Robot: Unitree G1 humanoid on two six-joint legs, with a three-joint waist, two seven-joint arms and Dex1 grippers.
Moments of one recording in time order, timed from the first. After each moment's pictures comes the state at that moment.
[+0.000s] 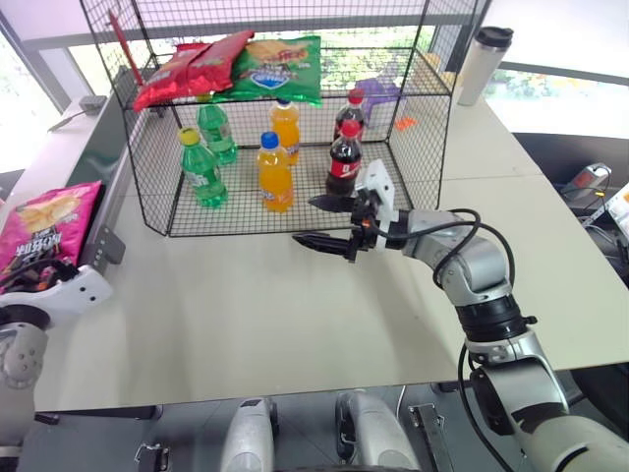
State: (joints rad) left arm 0.19 0.78 0.40 -0.08 0.67 0.01 -0.20; right arm -0.69 -0.35 0.14 0.04 0.44 0.55 0.95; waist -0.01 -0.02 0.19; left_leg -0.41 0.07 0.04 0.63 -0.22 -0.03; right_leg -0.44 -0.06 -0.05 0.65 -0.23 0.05
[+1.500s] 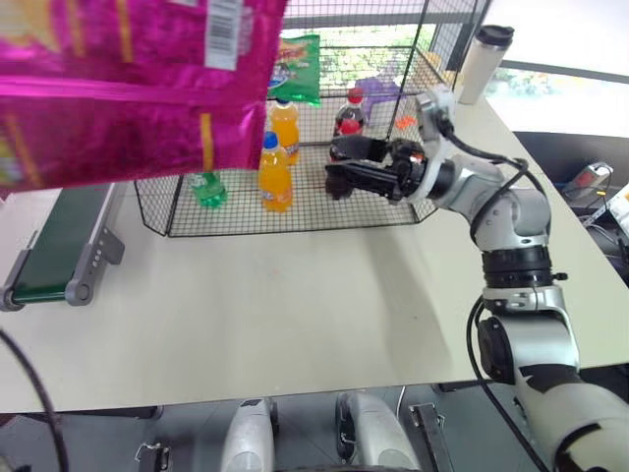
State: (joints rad) left arm -0.94 1.23 0.62 -0.12 -1.13 1.06 -1.02; right arm -0.95 -0.38 -0.07 0.30 0.65 0.67 1.18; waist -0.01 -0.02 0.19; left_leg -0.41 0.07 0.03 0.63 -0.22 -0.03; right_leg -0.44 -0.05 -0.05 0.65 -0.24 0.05
